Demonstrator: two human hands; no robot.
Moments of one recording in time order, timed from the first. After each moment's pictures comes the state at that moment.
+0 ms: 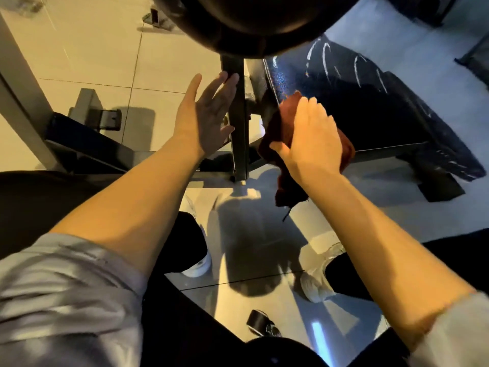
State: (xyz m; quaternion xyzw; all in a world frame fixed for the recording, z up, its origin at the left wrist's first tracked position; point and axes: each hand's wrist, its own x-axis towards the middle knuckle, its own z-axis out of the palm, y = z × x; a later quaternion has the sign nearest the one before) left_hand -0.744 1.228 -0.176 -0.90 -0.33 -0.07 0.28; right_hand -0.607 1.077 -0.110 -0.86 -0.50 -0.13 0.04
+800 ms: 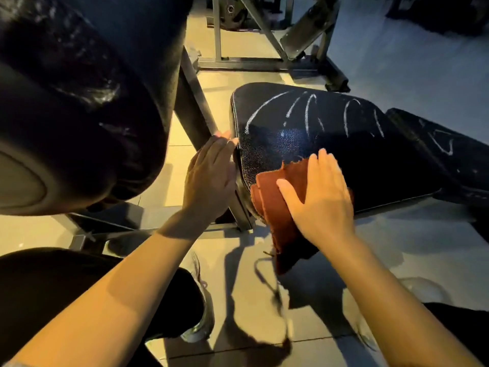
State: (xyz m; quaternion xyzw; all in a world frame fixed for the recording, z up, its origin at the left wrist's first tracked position) left_hand -0.686 1.183 -0.125 -0.85 -0.37 -0.37 -0.07; right_hand -0.536 1.052 -0.097 -0.84 -0.51 0.00 0.18
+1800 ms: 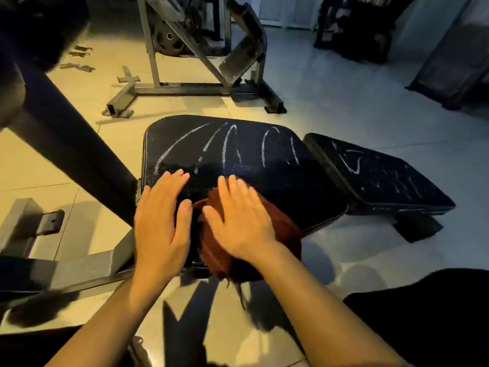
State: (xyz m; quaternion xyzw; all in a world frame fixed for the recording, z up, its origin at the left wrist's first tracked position) left_hand -0.616 1.134 -0.103 -0.80 -0.35 -0.45 -0.19; right_hand -0.478 1.076 -0.092 -0.80 -0.59 0.06 0.10
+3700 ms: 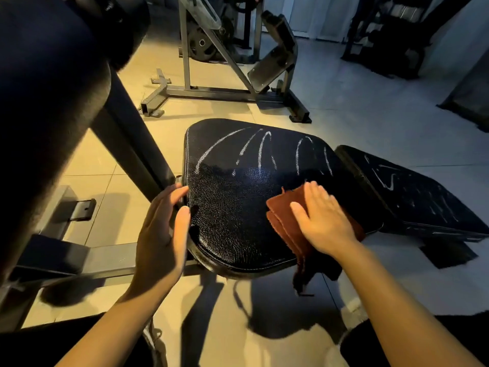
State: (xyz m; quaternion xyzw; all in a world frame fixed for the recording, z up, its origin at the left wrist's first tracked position) left_hand -0.668 1.144 -0.116 -0.75 -0.36 -0.50 -0.23; right_hand -0.405 1.059 -0.096 -0.85 -0.51 0.08 0.07
